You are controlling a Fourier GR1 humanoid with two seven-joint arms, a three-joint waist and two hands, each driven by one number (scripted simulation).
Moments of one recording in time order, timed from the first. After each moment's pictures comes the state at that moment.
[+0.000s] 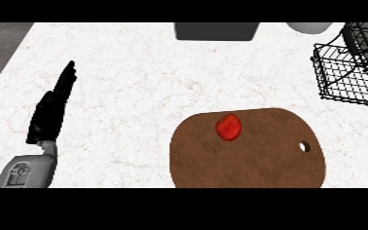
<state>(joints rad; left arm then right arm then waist) -0.17 0.26 0.05 -1.46 -0.17 0.08 0.07 -0.85 -0.84 -0.14 -0.83 0.83 0.05 0.08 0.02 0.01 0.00</state>
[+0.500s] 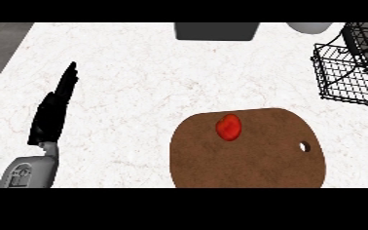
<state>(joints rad) -0.16 0.25 0.05 -1.47 -0.18 0.08 0.07 -0.89 -0.81 -0.25 -0.57 0.74 0.11 0.00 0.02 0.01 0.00</state>
